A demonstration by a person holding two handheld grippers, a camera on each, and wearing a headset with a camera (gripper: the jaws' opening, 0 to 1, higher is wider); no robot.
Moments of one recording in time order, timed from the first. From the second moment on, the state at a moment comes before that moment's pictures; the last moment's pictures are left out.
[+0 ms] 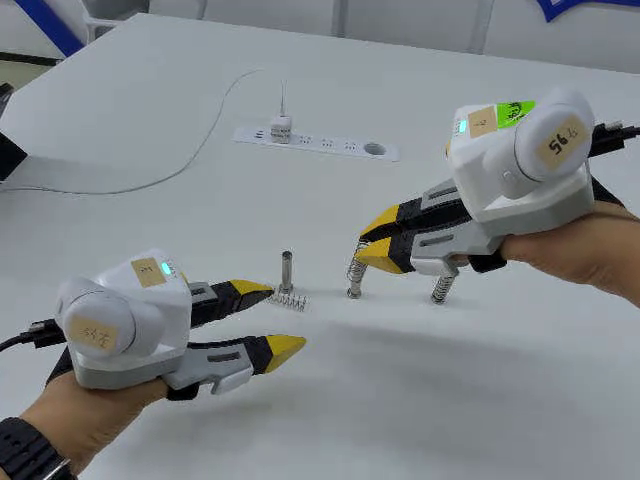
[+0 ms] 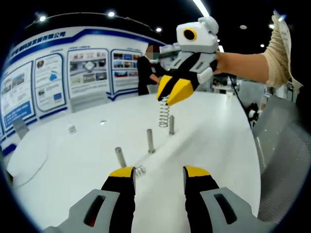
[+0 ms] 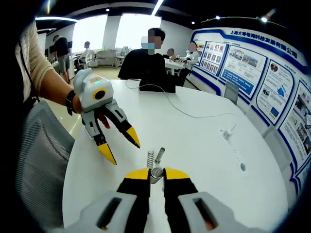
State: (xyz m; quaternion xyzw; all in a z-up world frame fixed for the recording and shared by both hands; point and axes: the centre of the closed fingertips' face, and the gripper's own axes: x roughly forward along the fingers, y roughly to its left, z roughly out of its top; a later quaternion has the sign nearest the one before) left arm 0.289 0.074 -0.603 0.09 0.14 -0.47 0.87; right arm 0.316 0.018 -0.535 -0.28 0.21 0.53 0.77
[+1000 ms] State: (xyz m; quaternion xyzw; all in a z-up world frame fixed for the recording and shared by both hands) left arm 0.293 0.090 -0.606 0.09 0.15 -0.45 0.88; right arm 0.353 0.008 -0.549 -0.30 0.23 0.50 0.78
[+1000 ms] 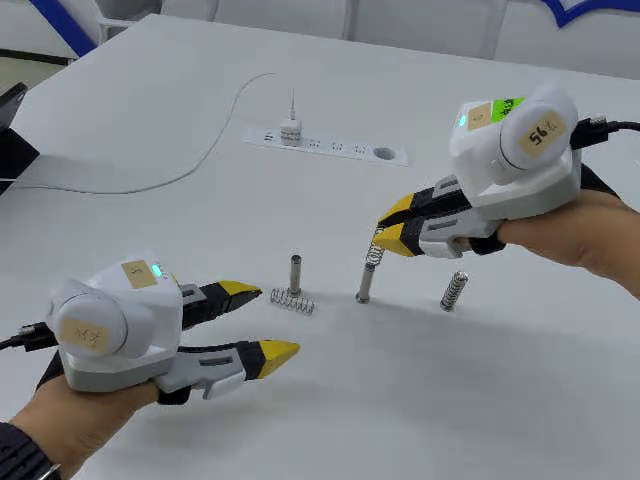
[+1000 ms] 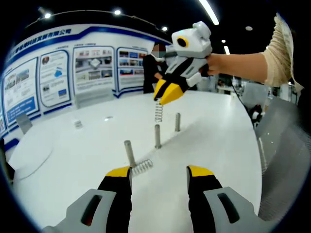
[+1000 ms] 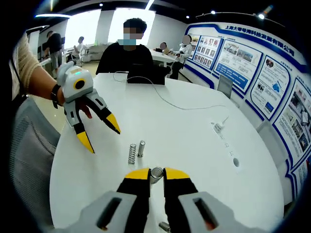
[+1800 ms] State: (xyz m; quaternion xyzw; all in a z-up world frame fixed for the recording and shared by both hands) left arm 0.293 0.093 -0.611 0.08 0.15 -0.45 0.88; right arm 0.358 0.010 -0.576 -0.30 0.26 0.49 0.77
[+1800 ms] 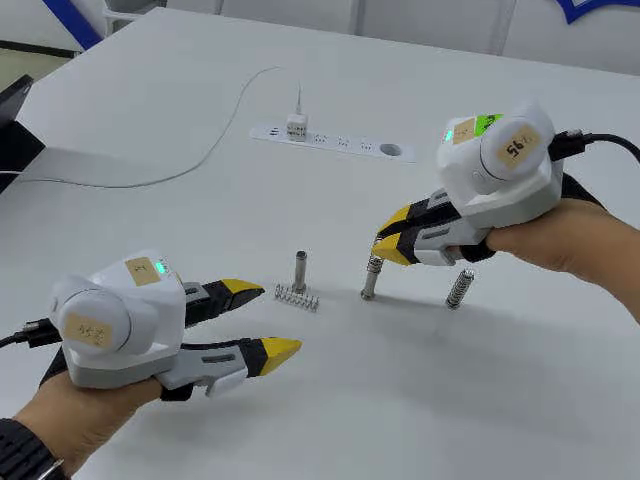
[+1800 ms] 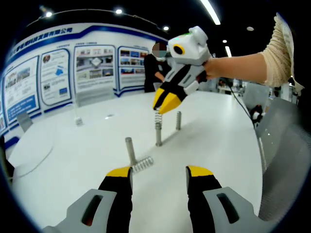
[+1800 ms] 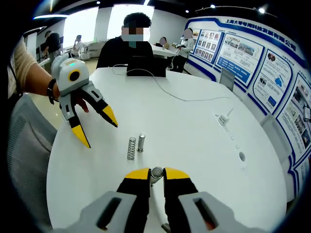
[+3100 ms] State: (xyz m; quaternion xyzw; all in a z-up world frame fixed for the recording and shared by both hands) left arm 0.291 0.092 -0.614 0.08 0.16 -0.45 0.88; right arm 0.364 0.008 -0.613 -0.28 0.29 0.47 0.79
